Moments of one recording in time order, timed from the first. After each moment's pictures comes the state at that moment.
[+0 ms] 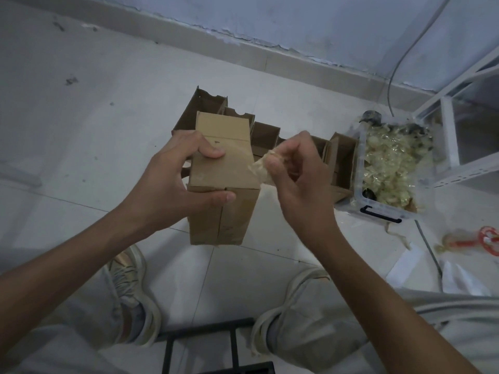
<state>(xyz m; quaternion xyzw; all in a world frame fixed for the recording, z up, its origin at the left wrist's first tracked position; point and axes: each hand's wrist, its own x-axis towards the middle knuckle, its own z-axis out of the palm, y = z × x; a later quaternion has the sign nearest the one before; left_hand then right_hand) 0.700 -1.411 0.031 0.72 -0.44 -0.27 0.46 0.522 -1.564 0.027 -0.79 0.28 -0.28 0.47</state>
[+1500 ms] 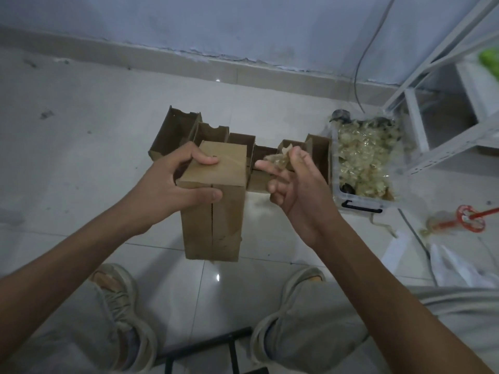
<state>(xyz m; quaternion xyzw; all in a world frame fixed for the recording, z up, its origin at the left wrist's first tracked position) 0.693 -1.450 0.041 0.68 -0.43 -0.38 0.46 0.487 -1.596 0.037 -0.42 0.36 -0.24 0.79</state>
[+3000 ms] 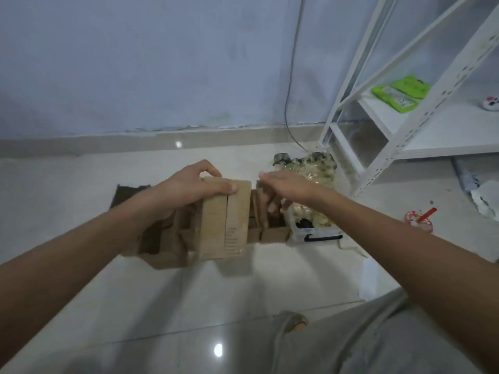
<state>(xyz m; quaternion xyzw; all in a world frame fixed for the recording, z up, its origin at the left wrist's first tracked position) 0.663 -1.633 0.074 0.73 -0.46 -0.44 0.26 0.441 -1.767 0.037 -0.72 0.48 0.00 0.50</state>
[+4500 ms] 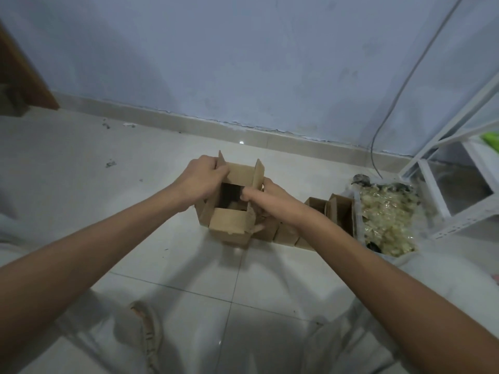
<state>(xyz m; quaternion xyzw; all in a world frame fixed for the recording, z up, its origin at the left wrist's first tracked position) 0.765 -1.480 0.093 0.84 -0.35 -0.26 0.33 0.609 -1.586 0.075 -0.72 0.33 0.01 0.61</state>
